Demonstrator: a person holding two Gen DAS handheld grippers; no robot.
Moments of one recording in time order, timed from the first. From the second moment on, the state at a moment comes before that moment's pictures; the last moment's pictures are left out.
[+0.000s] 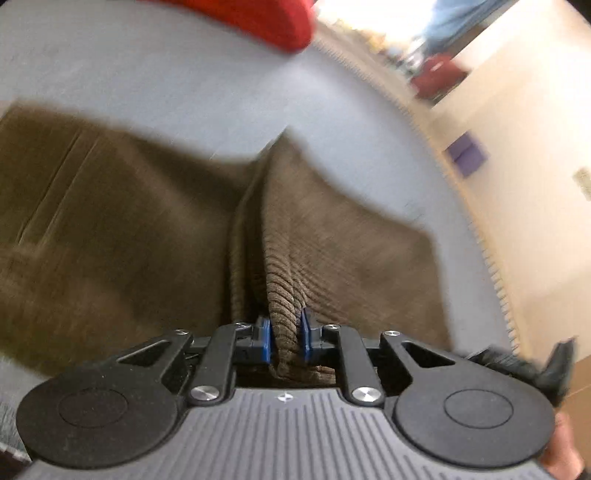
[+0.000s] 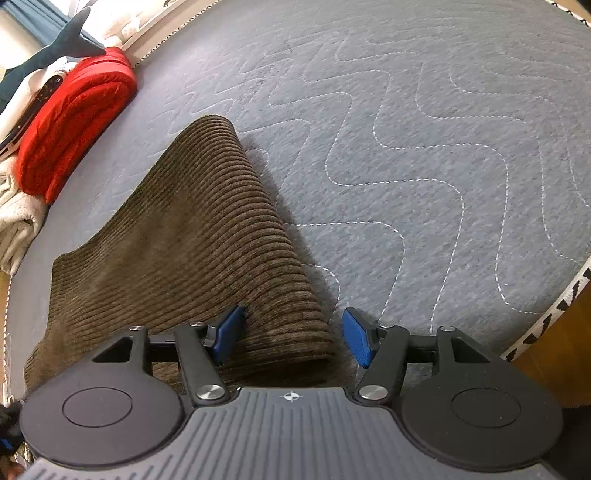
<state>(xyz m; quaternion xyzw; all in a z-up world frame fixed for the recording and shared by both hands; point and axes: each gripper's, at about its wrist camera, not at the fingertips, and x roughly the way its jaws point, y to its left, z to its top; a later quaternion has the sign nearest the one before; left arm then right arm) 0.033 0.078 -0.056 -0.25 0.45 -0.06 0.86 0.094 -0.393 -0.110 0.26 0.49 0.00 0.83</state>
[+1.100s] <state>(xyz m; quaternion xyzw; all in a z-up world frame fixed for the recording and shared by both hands) -0.003 0.107 -0.002 -0.34 0.29 -0.31 0.84 -0.039 -0.177 0.002 -0.19 0.18 0.22 0.94</state>
